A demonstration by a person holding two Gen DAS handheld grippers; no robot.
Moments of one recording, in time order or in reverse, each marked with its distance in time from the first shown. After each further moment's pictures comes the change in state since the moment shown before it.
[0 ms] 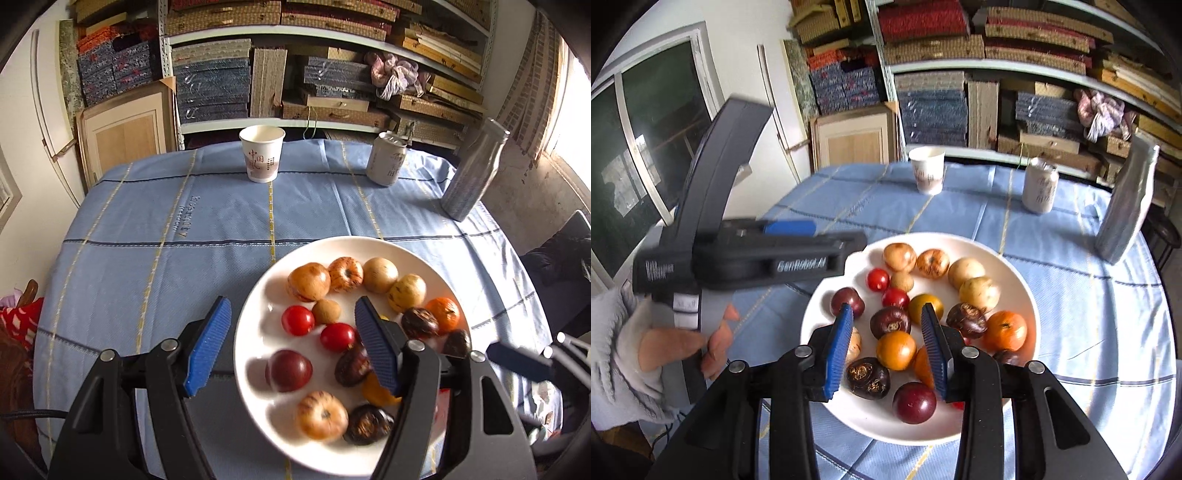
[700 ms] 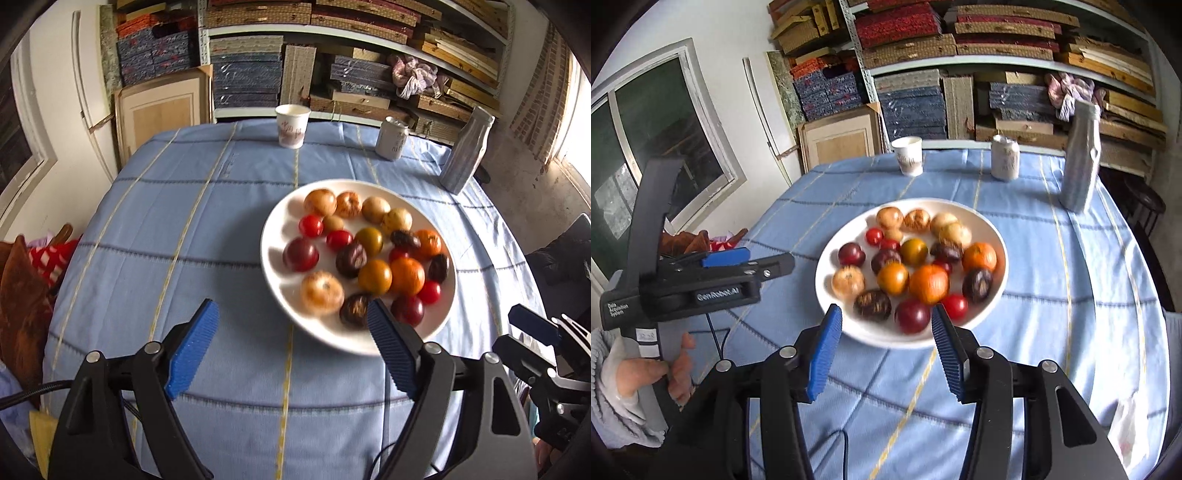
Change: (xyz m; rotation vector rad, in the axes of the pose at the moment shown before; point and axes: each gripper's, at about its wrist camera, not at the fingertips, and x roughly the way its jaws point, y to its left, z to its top) left arm -0.085 -0.006 -0.099 -0.086 0.025 0.084; right arm -0.057 -0.001 -0.073 0.096 0.031 -0.028
